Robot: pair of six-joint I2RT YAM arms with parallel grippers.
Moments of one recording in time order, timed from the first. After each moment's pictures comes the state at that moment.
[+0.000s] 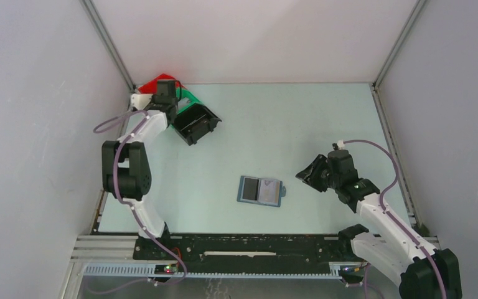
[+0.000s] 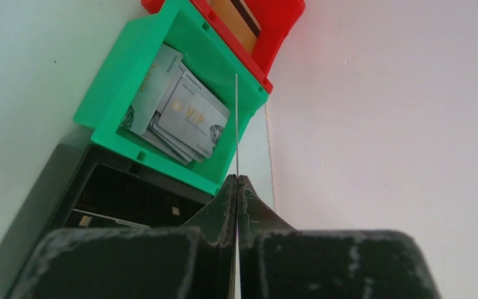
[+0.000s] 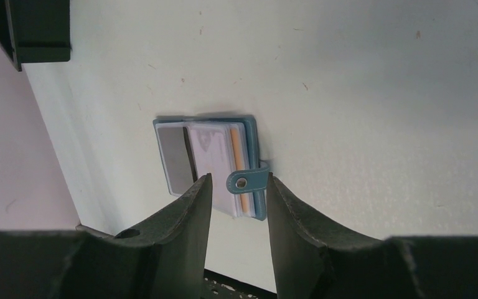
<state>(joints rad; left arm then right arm) -0.08 1.79 1.38 -0.23 -0.51 -1.49 0.34 0.86 0.50 -0.36 -0.13 0.90</state>
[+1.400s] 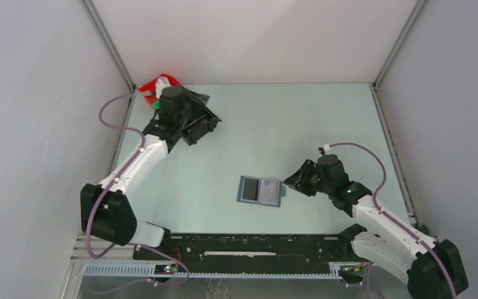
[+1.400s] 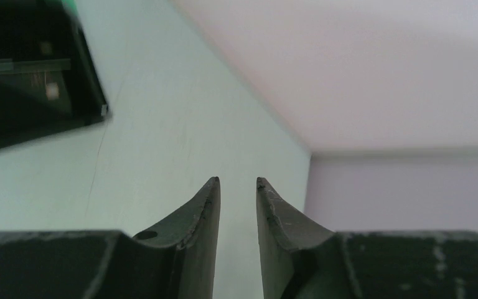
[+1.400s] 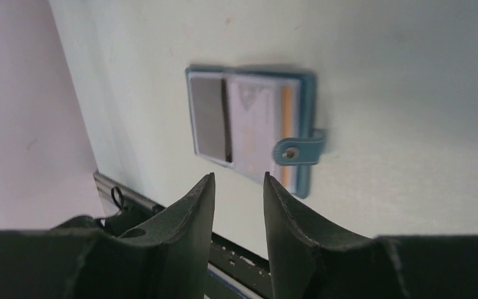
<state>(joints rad) -0.28 1.42 1.19 -0.09 -0.16 -1.12 0.45 0.87 0.45 -0.26 -0.20 0.96</state>
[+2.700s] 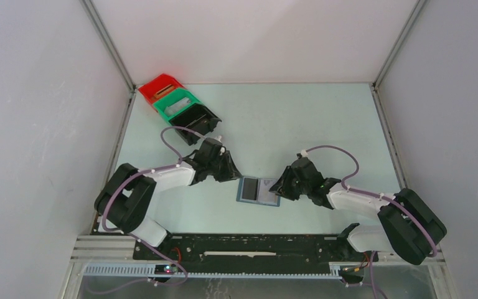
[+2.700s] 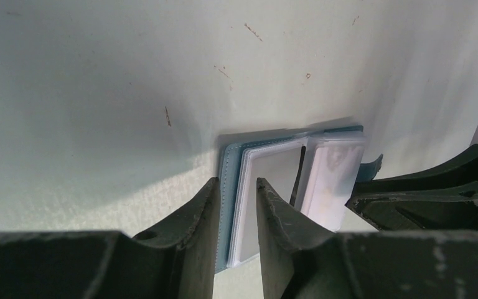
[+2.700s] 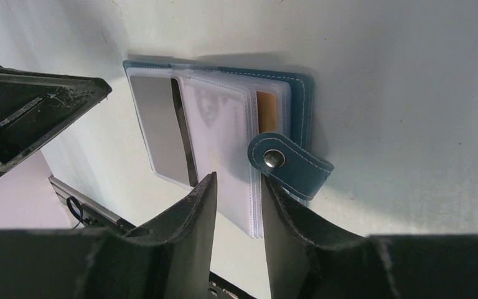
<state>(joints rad) -0.58 1.54 0.70 -0.01 0.22 -0.81 0.67 1.28 0.45 0.03 -0.10 1.06</state>
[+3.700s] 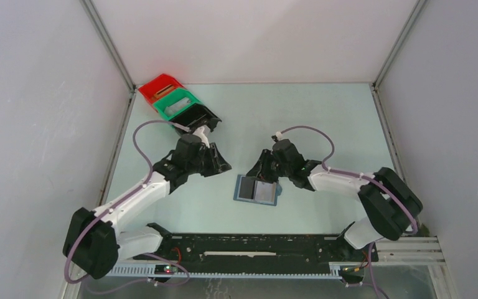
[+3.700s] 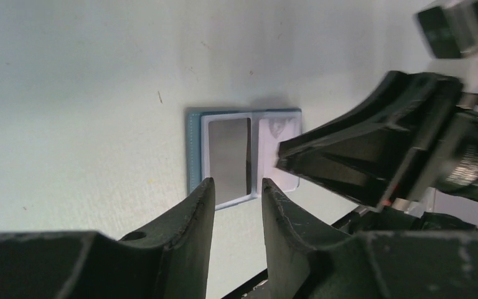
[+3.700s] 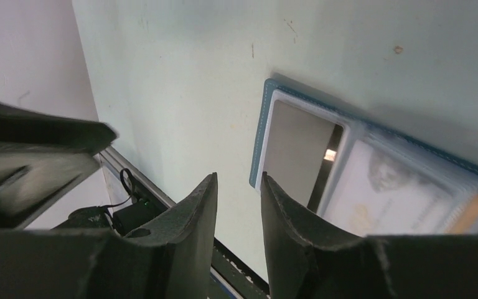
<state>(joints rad) -0.52 1.12 0.70 -0.24 0.20 -0.71 0.73 1.54 0.75 0.11 -0.24 1.00</state>
